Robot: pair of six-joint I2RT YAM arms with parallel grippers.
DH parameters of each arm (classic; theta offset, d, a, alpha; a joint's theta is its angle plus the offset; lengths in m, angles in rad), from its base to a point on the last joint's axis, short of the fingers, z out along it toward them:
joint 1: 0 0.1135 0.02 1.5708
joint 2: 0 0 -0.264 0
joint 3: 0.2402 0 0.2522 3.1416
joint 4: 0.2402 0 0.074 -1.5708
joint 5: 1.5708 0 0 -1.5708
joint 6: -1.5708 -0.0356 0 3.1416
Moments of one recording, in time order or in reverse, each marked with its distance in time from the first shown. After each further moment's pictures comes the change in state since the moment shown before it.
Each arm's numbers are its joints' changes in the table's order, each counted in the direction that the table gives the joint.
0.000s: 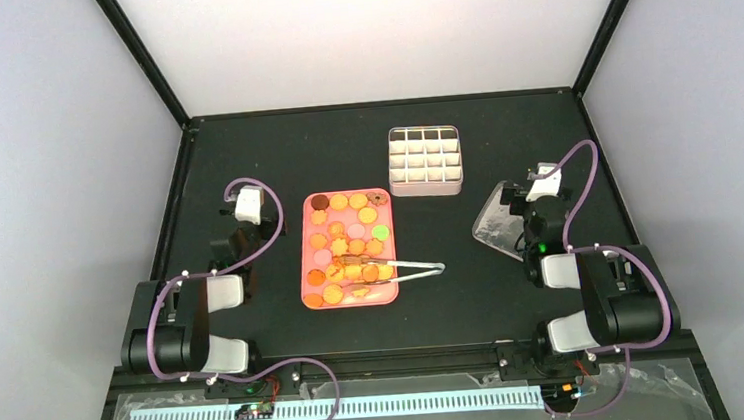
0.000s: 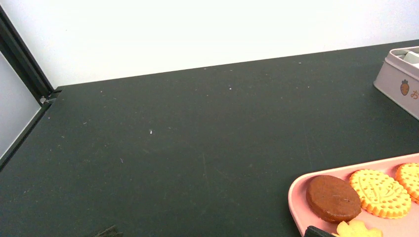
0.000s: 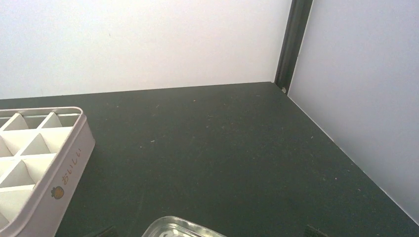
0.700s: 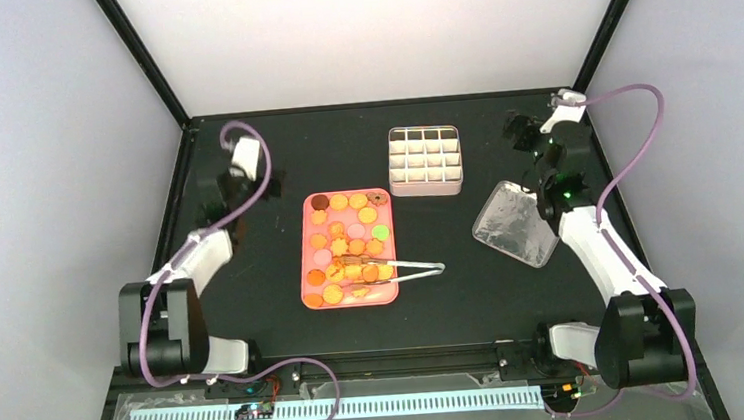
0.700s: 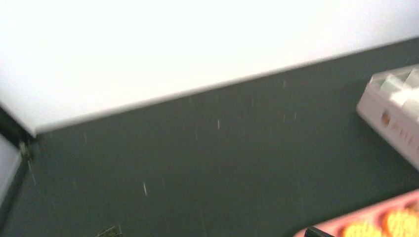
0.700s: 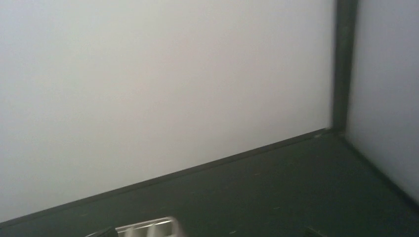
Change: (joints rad) left arm 0.000 0.020 0.307 0.429 0.062 -0.047; right arm -0.002 0.194 0.536 0.677 -0.054 -0.230
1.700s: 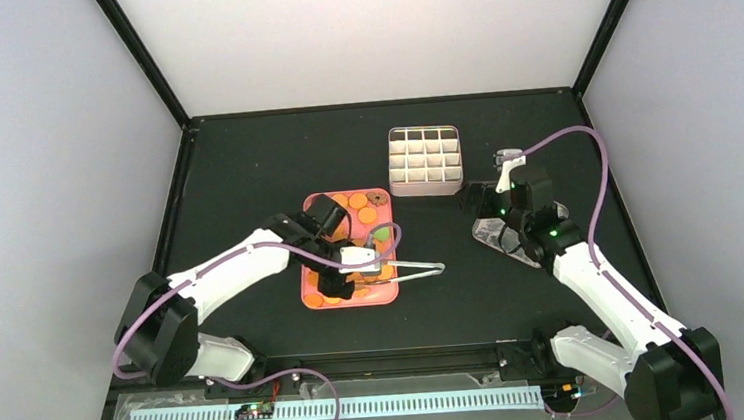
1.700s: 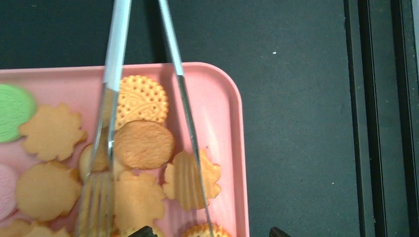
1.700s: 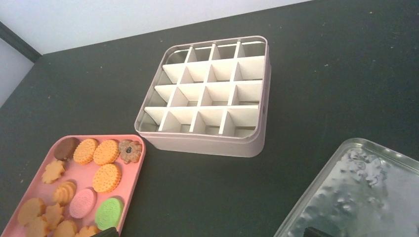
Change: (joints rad) left arm -0.663 0.004 0.310 1.255 0.256 -0.706; right arm 0.274 0.222 -0.124 0.504 -0.222 -0.102
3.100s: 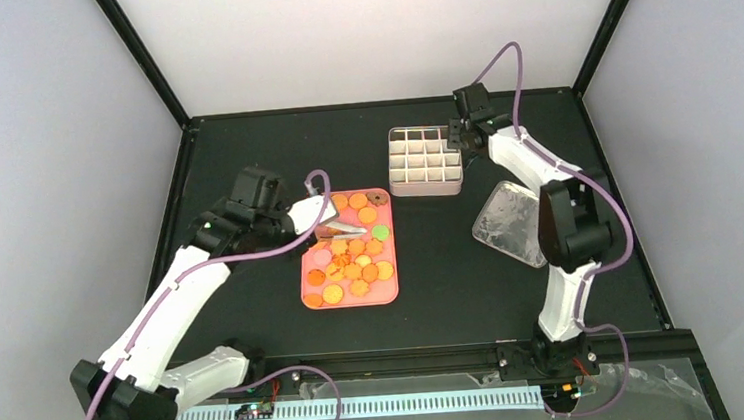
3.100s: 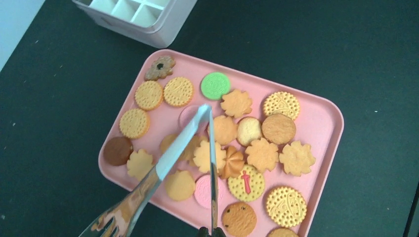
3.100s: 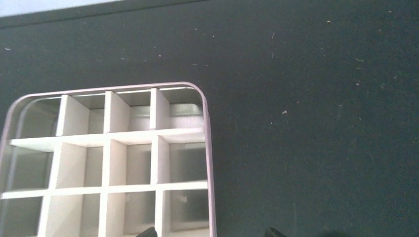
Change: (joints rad) left arm 0.177 0.286 0.167 0.091 -0.157 0.208; right arm -0.037 -0.870 0.814 0.288 0.254 0.016
